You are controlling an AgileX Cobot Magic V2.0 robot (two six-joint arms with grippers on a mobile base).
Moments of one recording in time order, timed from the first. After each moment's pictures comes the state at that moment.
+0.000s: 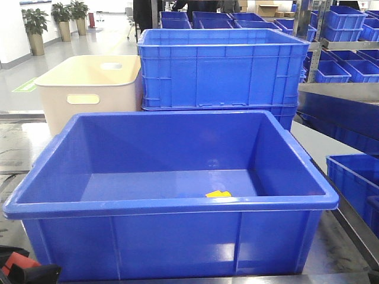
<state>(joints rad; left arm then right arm) -0.41 0.93 -0.84 -0.08 0.69 0.07 0.30 0.73 -0.67 0.13 0.64 -0.18</state>
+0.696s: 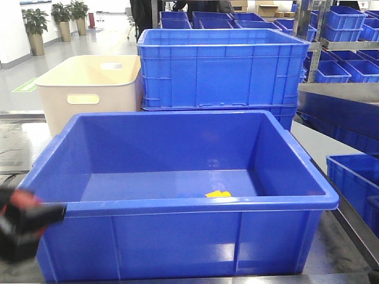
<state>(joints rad) -0.41 1.00 -1.09 -0.13 0.69 0.15 0.30 0.73 -0.67 0.14 0.64 -0.18</state>
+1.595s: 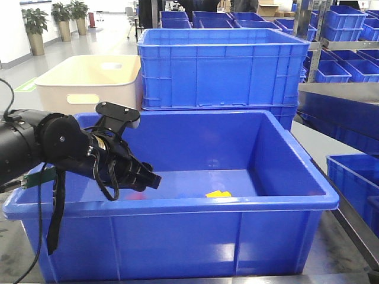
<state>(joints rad) -0.41 1.75 -1.62 -0.08 0.73 0.13 0.30 0.73 -0.67 0.14 0.64 -0.18</state>
